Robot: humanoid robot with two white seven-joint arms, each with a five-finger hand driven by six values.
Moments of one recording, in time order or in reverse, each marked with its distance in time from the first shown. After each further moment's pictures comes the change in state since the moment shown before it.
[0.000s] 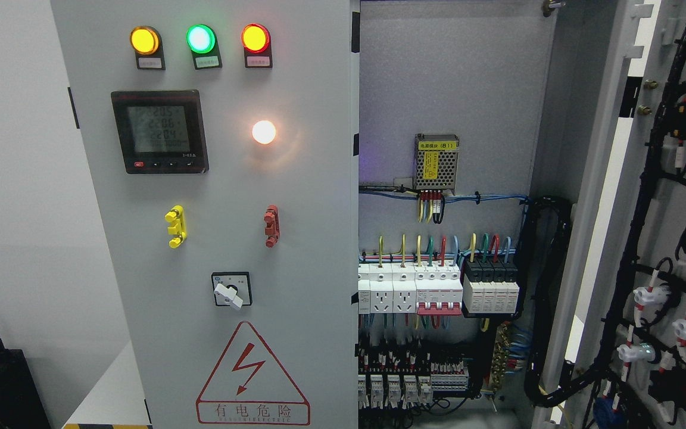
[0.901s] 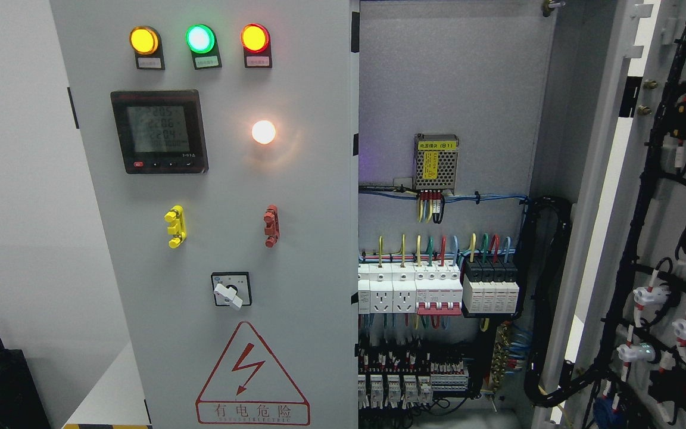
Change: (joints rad) left arm -0.256 -0.455 0.089 0.528 -0.072 0.003 0.048; right arm 0.000 0.000 0.000 0.000 0.000 0.000 0.000
